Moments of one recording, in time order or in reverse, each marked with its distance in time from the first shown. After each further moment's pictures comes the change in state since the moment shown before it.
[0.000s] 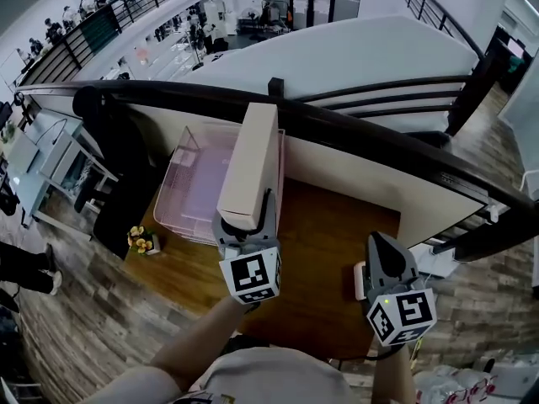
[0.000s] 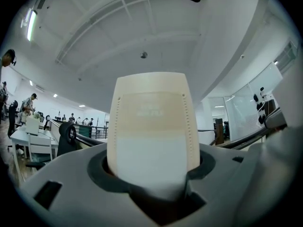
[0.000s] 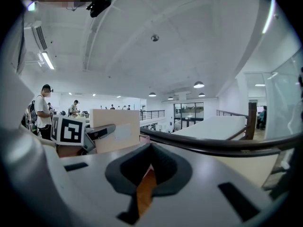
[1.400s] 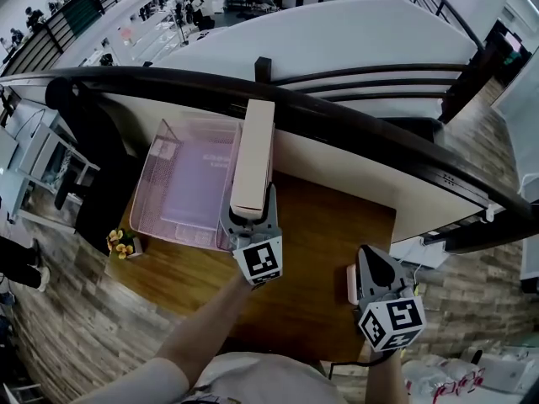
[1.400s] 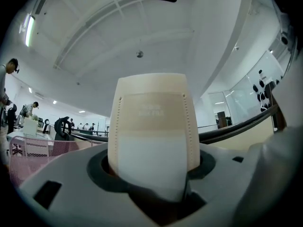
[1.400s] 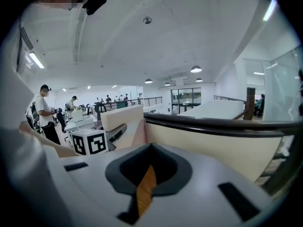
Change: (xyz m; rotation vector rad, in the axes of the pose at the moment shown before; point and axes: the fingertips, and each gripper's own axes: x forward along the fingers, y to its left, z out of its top) left arm 0.073 -0.012 -0.104 0.064 -0.034 0.015; right arm 0.041 -0.016 -0.060 0.065 0.179 -0.017
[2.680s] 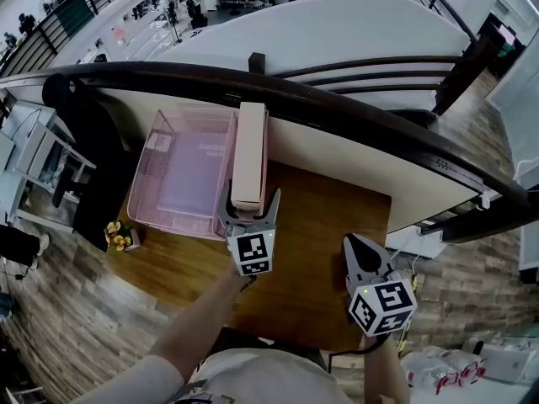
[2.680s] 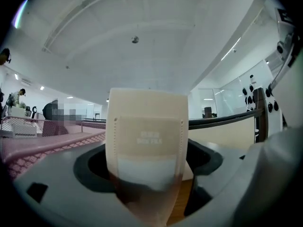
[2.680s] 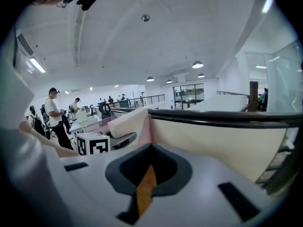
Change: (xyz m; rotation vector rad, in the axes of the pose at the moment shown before) left arm -0.020 -0.019 -0.047 -0.036 0.156 -0.161; right arm 0.002 0.020 -0.020 0.031 0.028 0.049
